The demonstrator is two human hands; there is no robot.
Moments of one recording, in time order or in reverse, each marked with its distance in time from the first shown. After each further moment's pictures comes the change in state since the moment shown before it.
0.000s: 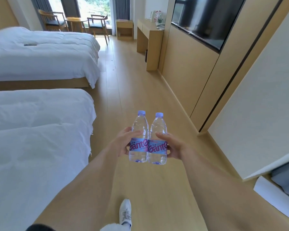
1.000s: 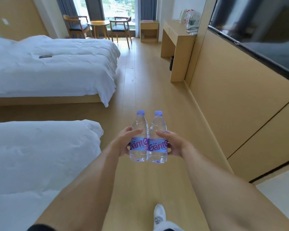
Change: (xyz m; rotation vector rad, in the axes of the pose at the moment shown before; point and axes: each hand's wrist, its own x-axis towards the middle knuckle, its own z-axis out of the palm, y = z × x) left_hand 0.425 0.282 -0.109 -0.061 0.160 0.006; right_hand 0.447 -0.334 -0.008 -0.098 -0.202 -0.016
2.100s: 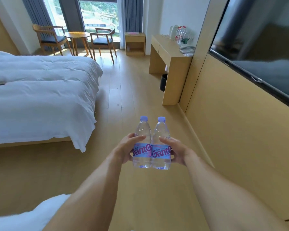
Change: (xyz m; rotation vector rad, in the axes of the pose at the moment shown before) left_hand 0.478 0.294 -0.008 -0.007 -0.152 0.009; right_hand 0.408 -0.312 -0.140 0.071 0.156 0.001
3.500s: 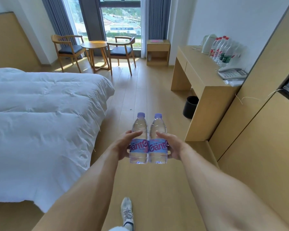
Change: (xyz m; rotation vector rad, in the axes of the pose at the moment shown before) left_hand 0.521 0.336 -0.106 -0.032 0.139 0.029; right_hand 0.544 -0.387 -0.041 -0.063 -0.154 0.014
